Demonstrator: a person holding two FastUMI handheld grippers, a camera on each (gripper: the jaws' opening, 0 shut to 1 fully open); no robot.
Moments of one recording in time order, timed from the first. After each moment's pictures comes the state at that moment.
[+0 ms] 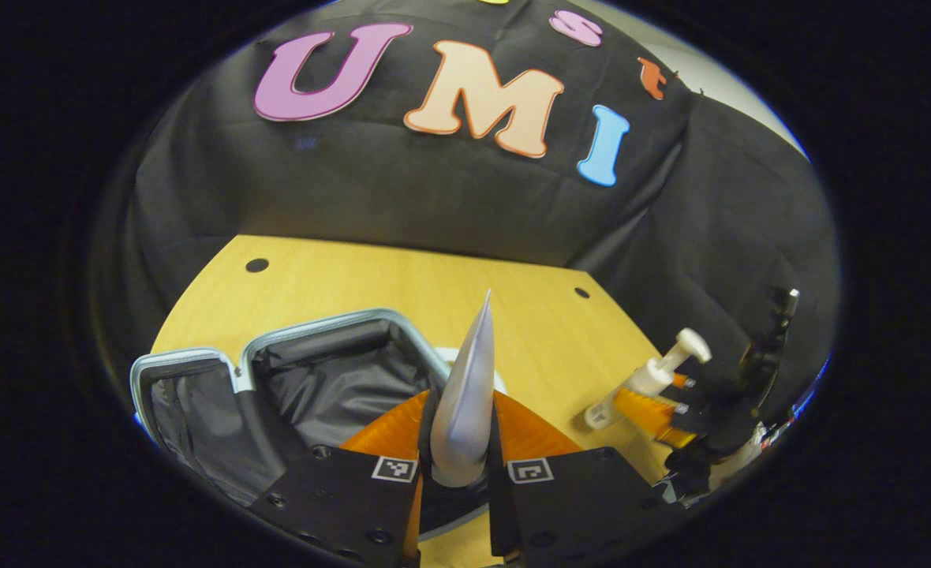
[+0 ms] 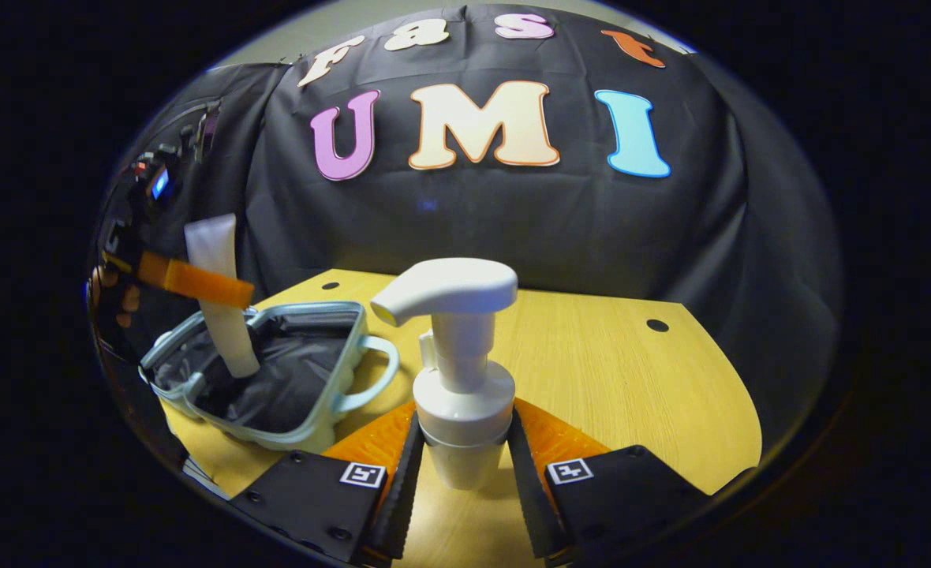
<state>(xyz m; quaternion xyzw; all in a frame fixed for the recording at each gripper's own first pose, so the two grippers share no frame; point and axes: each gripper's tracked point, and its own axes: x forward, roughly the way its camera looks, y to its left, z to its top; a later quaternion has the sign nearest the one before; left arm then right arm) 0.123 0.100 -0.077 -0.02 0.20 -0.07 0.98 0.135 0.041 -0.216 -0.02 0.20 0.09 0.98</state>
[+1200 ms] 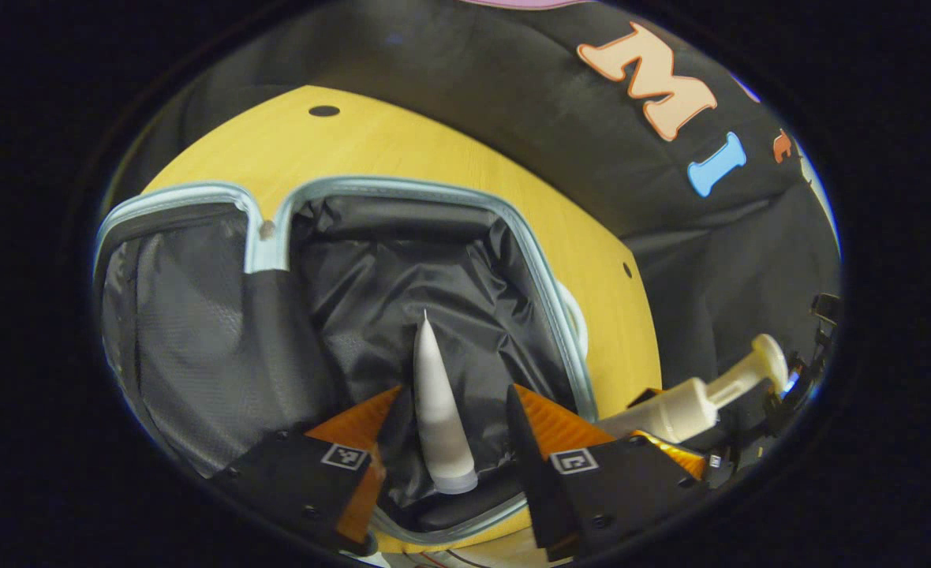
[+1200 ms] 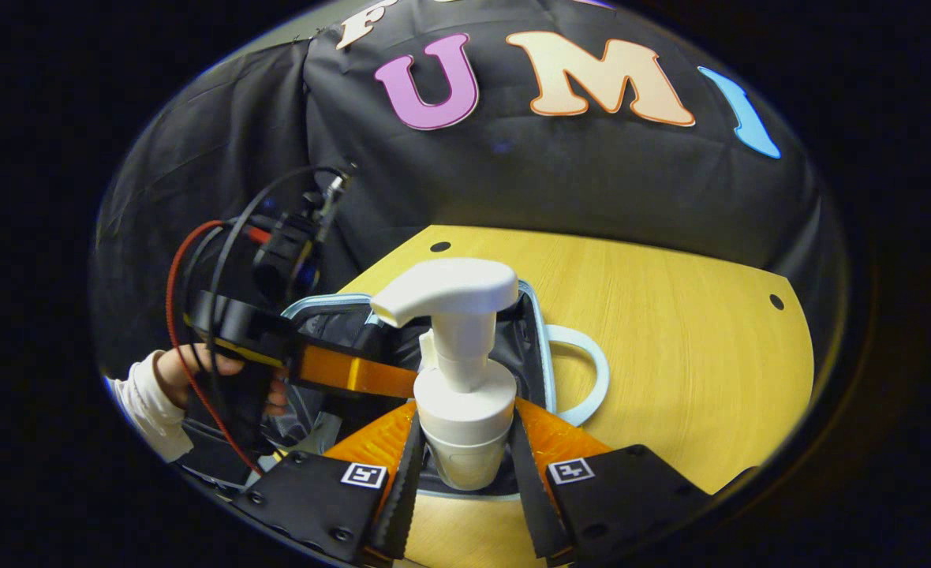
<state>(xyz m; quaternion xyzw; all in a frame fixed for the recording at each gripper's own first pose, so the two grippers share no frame) 0.120 0.183 -0.144 -0.21 0.33 -0.04 0.92 0.133 0.253 -0.251 0.00 0.34 0.20 0.92</state>
